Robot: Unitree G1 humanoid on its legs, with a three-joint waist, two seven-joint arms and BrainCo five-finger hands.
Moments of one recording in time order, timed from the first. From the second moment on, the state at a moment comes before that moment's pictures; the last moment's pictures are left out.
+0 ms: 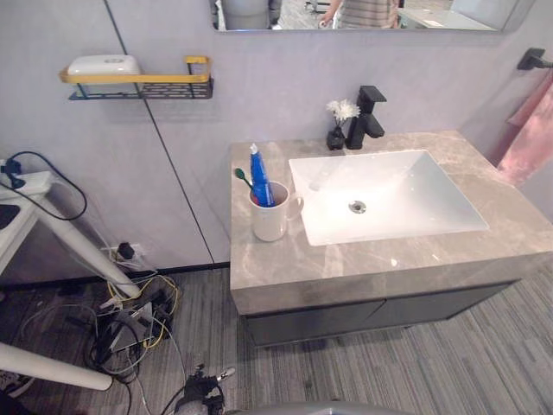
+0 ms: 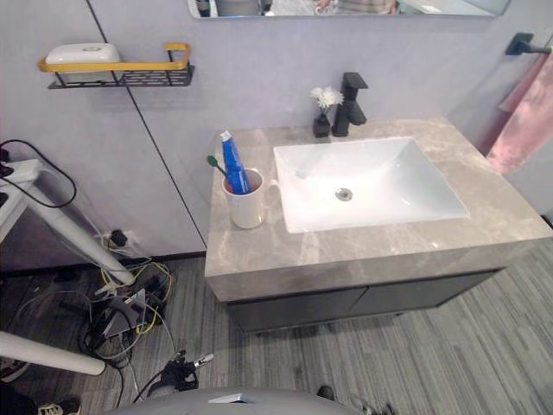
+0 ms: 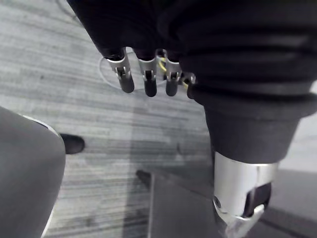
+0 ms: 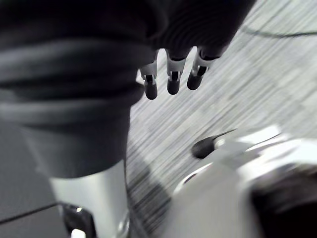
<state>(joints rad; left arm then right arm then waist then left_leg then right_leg) 0.14 0.04 0.17 0.93 -0.14 -0.07 0.18 0.28 -0.02 -0.42 1.08 0.17 -0.06 -0.09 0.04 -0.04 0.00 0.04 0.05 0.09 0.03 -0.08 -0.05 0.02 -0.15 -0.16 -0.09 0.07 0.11</state>
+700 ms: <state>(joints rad) 0.20 -0.04 0.11 -0.44 -0.25 -0.25 0.35 0.30 -0.03 -0.31 1.05 0.22 -0.09 -0.09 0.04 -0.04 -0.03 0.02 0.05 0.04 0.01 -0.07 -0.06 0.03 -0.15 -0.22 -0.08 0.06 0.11</state>
